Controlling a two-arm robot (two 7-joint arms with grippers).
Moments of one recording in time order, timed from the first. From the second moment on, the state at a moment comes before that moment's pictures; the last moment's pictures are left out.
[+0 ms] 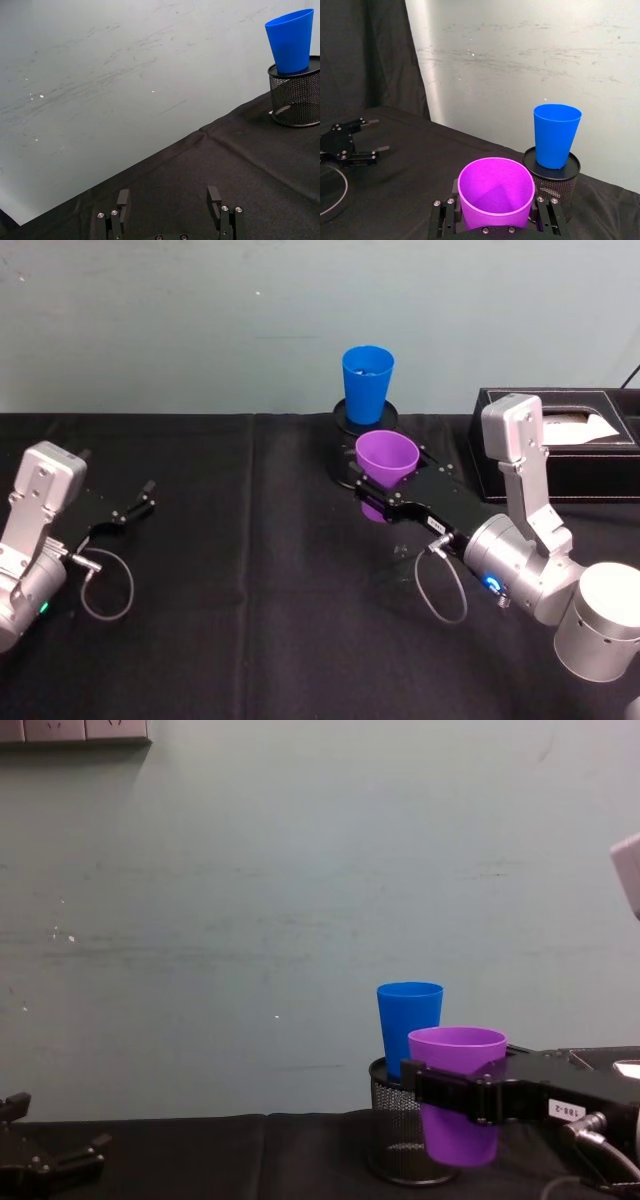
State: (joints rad) left arm -0.20 0.60 0.45 -1.41 -0.25 -0.12 0.03; right arm 0.19 0.32 -0.34 -1.57 0.30 0.09 0.31
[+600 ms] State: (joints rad) left arm -0.20 0.60 0.45 -1.41 -0.25 -0.12 0.03; right arm 0.19 0.32 -0.34 -1.57 0.30 0.09 0.31
